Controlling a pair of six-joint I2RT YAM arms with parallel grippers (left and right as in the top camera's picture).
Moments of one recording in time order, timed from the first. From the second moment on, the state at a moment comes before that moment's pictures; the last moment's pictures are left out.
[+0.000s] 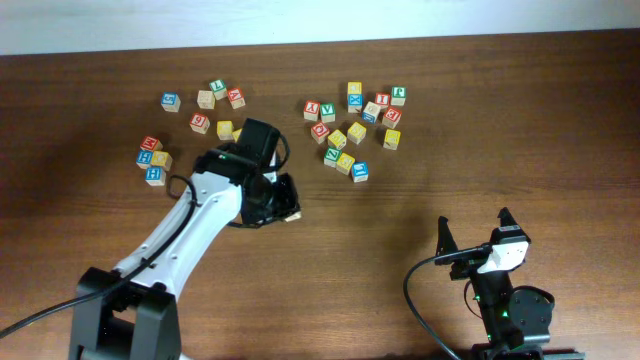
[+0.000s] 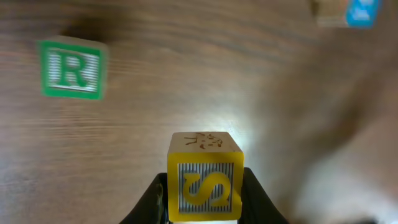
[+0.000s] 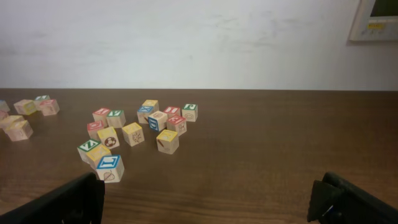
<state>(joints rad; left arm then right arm) -0.38 1.68 1.21 -0.88 0.25 -0.62 0.00 0.01 0.01 -0.07 -0.09 0.05</state>
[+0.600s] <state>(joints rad) -0.67 1.68 1.10 -0.68 -0.20 -1.66 0.00 0.01 0.01 -0.07 -0.09 0.04</state>
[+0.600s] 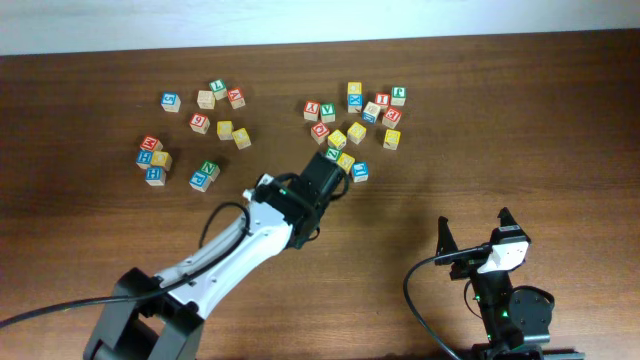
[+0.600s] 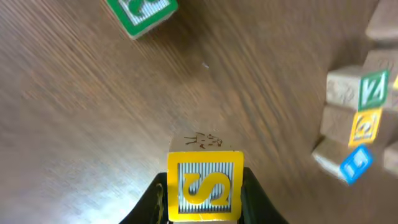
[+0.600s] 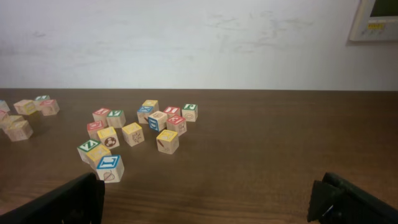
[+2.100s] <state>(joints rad) -0.61 1.76 1.03 -0.48 -0.30 -1.85 0.00 0.01 0.01 -0.07 -0.09 0.04</state>
